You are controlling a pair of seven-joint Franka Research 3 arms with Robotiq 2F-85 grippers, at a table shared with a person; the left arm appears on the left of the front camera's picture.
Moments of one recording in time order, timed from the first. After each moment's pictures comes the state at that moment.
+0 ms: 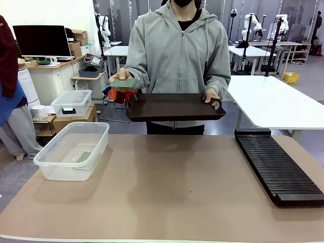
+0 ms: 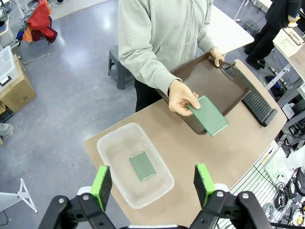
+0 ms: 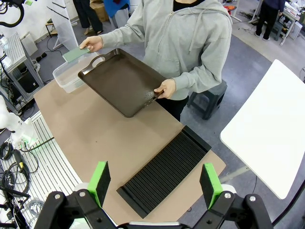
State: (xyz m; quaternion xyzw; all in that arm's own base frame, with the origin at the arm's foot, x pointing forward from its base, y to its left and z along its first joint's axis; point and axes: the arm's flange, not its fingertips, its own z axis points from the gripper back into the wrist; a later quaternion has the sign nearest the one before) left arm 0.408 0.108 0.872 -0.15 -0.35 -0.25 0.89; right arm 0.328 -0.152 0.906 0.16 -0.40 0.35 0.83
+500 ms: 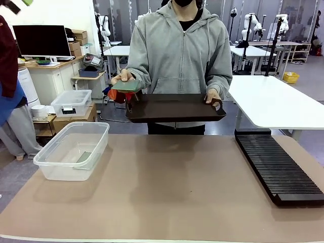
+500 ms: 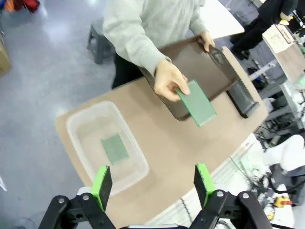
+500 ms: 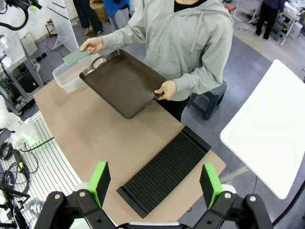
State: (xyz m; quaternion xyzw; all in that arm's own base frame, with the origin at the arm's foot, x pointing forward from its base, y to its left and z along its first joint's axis) left arm 0.433 0.092 0.825 -0.21 -0.26 -0.22 0.92; right arm 0.328 -0.152 0.906 0.16 -0.40 0.35 0.83
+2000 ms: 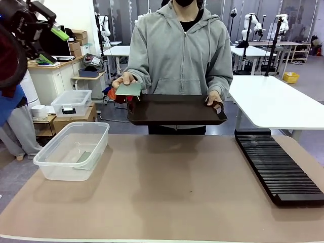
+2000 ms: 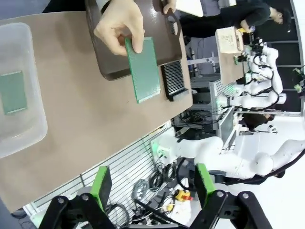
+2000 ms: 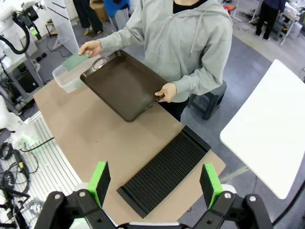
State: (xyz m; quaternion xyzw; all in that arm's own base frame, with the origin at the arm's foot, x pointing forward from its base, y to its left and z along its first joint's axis) left arm 0.432 0.029 0.709 -0.42 -0.07 -0.07 0.90; right arm 0.328 -0.152 0.906 0.16 -0.40 0.35 0.83
